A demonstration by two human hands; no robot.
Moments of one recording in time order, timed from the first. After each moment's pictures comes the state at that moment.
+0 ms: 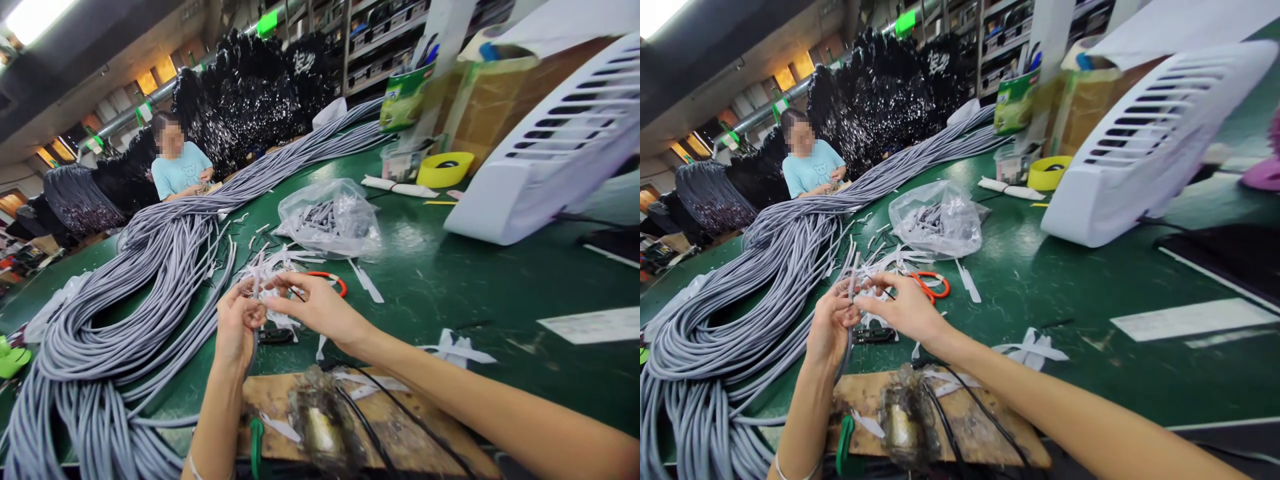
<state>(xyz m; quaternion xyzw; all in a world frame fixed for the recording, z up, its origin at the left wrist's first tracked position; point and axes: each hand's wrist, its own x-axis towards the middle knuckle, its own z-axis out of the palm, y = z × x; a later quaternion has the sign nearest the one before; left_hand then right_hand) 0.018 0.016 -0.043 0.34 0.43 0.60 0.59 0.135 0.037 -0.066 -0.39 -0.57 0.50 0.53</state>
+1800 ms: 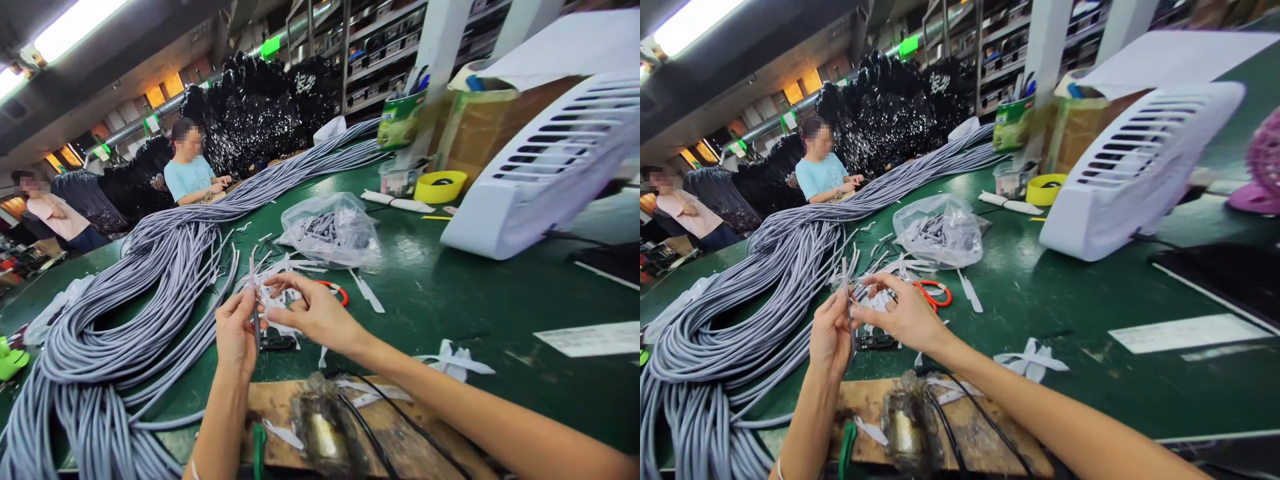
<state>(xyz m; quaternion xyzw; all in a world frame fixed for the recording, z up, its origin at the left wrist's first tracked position) 0.017 0.014 -0.050 0.29 0.37 0.67 0.57 0.132 0.032 -0.061 -0.35 -0.57 0.53 0.52</state>
